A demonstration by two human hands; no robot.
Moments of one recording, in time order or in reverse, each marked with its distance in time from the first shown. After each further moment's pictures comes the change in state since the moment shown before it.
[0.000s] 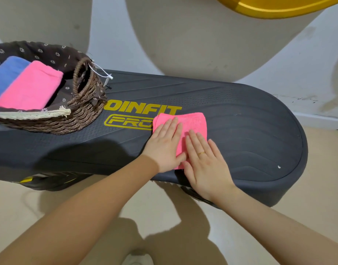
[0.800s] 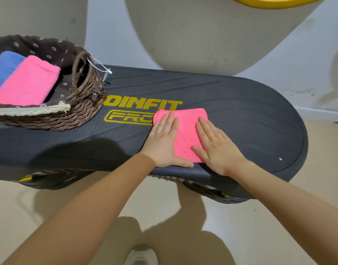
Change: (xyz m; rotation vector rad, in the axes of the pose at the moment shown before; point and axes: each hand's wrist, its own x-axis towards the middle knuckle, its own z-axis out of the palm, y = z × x) left_hand -0.005 -0.005 0.002 -0.218 -0.004 -0.014; right_hand 0.022 0.039 -0.002 -0.005 -0.262 -0.001
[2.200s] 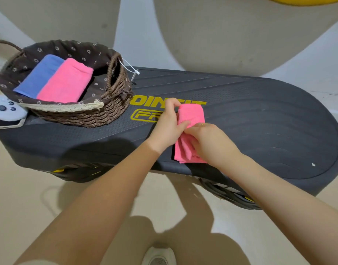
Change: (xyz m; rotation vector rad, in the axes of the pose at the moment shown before) left_hand 0.008 -0.041 -0.022 -0.820 0.361 -0.106; right_hand 0.019 -0.087 -0.047 0.102 0.172 -0.135
